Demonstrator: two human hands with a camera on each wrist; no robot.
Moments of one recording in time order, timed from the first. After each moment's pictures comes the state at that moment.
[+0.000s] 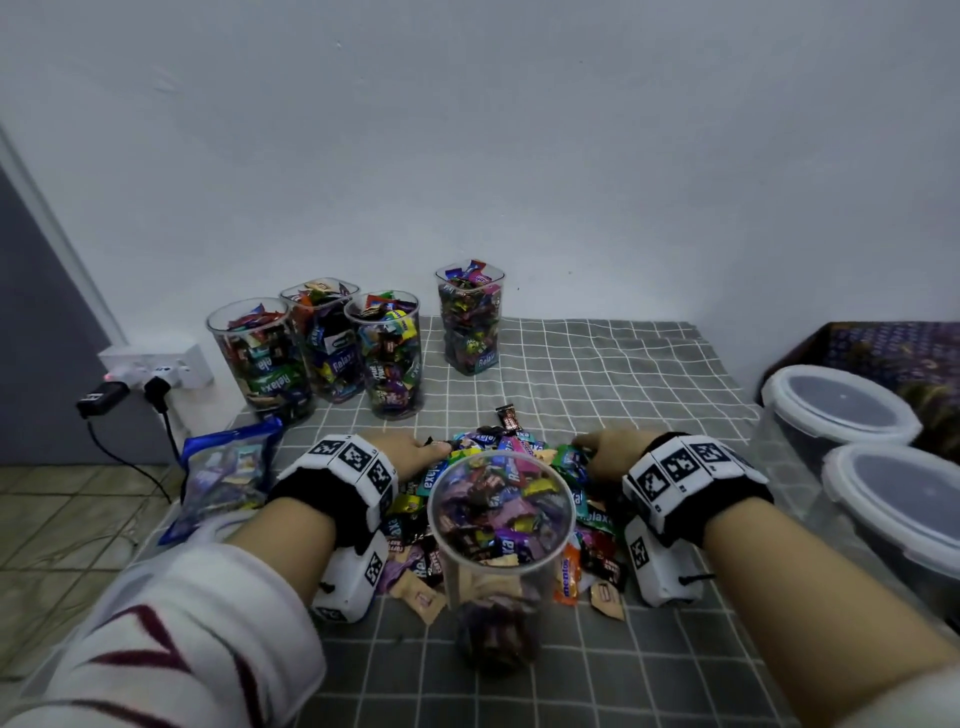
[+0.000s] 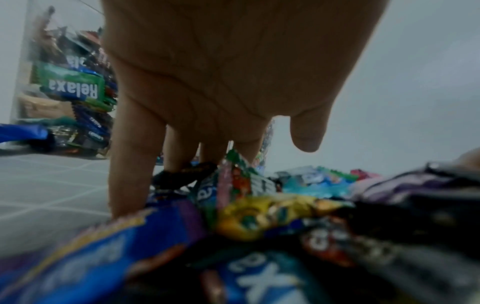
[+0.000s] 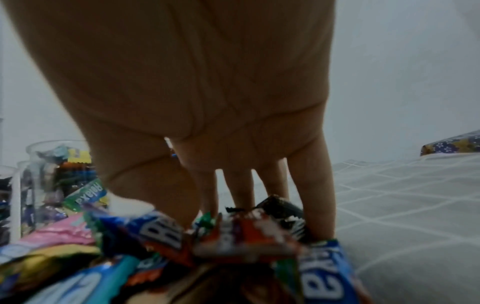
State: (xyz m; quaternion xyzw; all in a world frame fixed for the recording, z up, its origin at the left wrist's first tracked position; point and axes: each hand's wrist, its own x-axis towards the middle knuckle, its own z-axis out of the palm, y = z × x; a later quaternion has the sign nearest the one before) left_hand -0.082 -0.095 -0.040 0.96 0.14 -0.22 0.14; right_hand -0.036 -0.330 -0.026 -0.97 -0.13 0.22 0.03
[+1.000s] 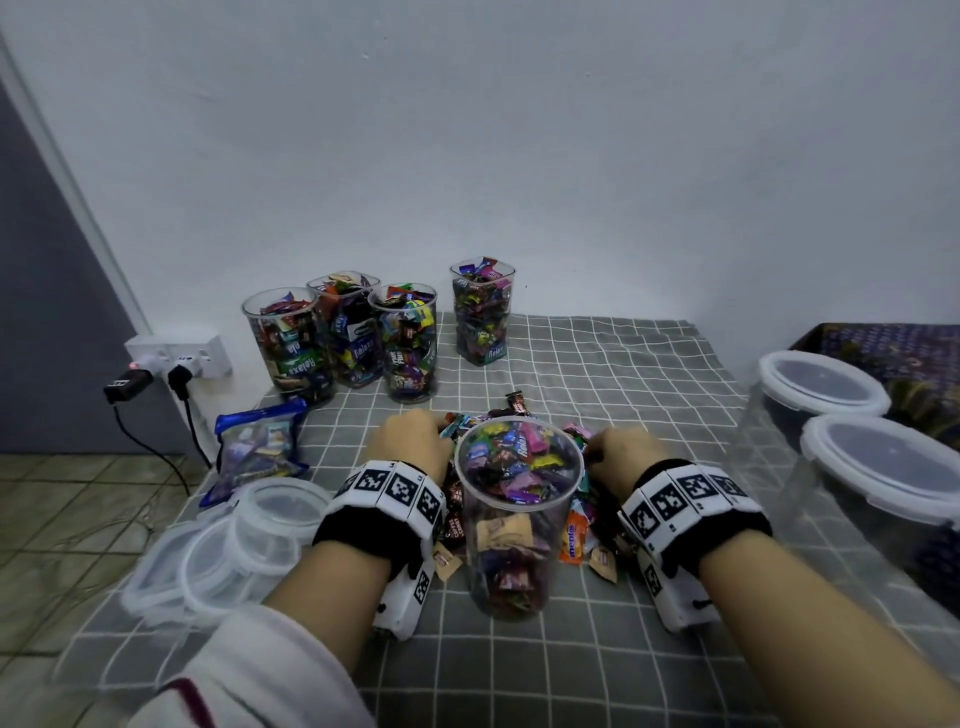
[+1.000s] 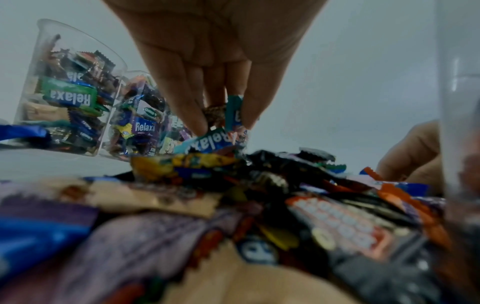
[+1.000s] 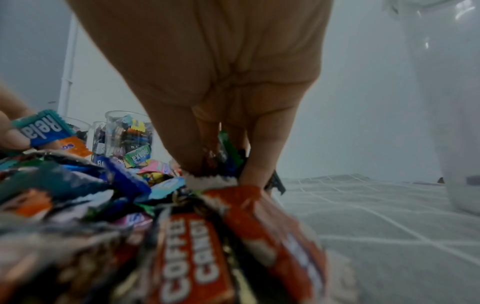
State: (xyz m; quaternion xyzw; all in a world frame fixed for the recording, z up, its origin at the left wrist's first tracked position) left_hand -0.136 -0.122 -0.035 0.97 0.17 0.03 0.18; right_hand -0.075 -0.334 -0.045 -0.99 -0.11 0.08 0.07
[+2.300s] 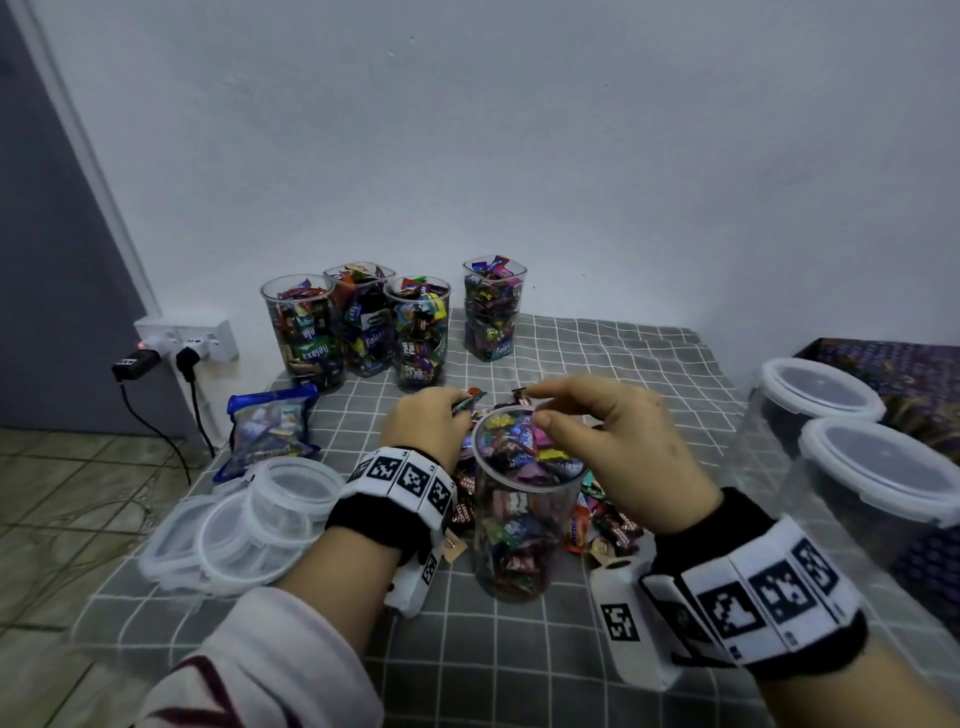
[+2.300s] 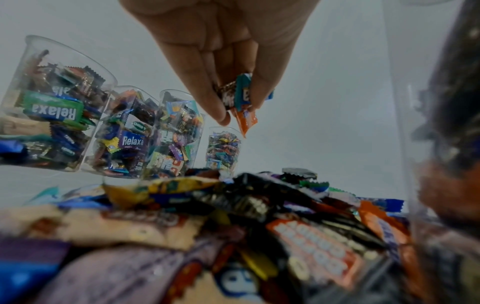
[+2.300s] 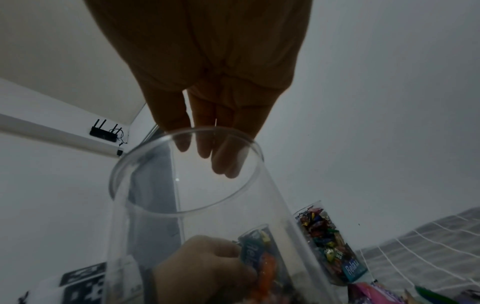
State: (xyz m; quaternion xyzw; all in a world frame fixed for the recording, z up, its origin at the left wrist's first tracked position) left_hand -0.156 -0.130 -0.022 0.94 0.14 0.14 0.28; right_hand -0.181 -0.312 0.028 -0.83 -0.29 -0.08 0.47
